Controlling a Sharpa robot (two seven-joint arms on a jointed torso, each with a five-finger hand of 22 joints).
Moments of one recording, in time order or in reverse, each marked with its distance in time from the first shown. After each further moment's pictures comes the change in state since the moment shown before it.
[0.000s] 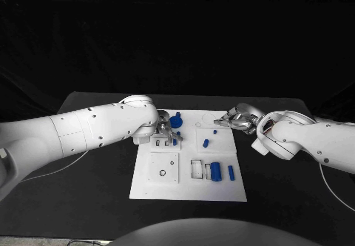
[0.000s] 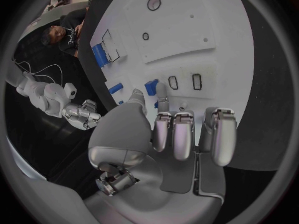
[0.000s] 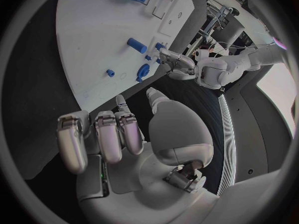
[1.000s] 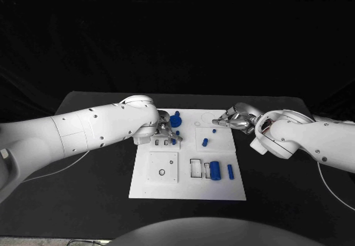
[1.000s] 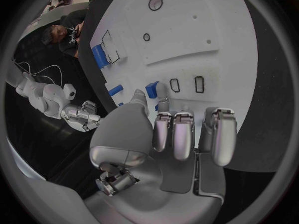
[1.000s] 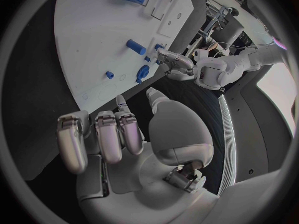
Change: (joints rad) left arm -0.006 0.014 -0.001 -0.010 0.002 0.007 -0.003; left_hand 0.026 0.026 -0.003 0.003 0.000 0.000 0.000 -0.012 0.006 0.000 0.000 0.000 0.000 0.000 0.000 0.000 0.000 0.000 0.000 0.000 0.000 0.000; right arm -0.001 0.002 0.000 0.004 0.000 0.004 -0.006; right_hand 0.000 0.000 0.000 0.000 0.000 0.000 0.000 0.000 0.000 0.000 0.000 0.000 0.000 0.000 0.000 0.000 0.000 0.000 0.000 0.000 0.000 0.000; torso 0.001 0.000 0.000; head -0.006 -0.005
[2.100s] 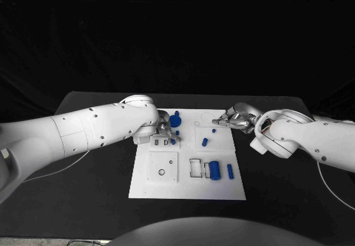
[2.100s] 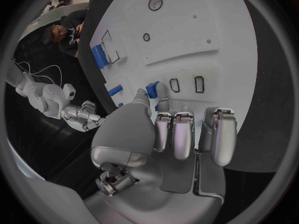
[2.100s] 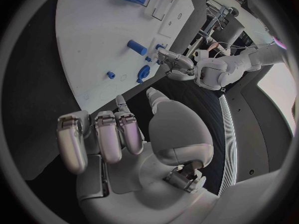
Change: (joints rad) left arm 0.000 0.007 0.000 -0.012 0.002 0.010 0.001; left_hand 0.071 0.037 0.007 -0.001 0.000 0.000 0.000 -0.015 0.010 0.000 0.000 0.000 0.000 -0.003 0.005 0.000 0.000 0.000 0.000 0.000 0.000 0.000; right arm 0.000 -0.001 0.000 -0.001 0.000 0.004 -0.007; right_hand 0.000 0.000 0.000 0.000 0.000 -0.004 0.004 0.000 0.001 -0.004 0.004 0.000 0.000 -0.004 0.004 0.000 0.000 0.000 0.000 0.000 0.000 0.000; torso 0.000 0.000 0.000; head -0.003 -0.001
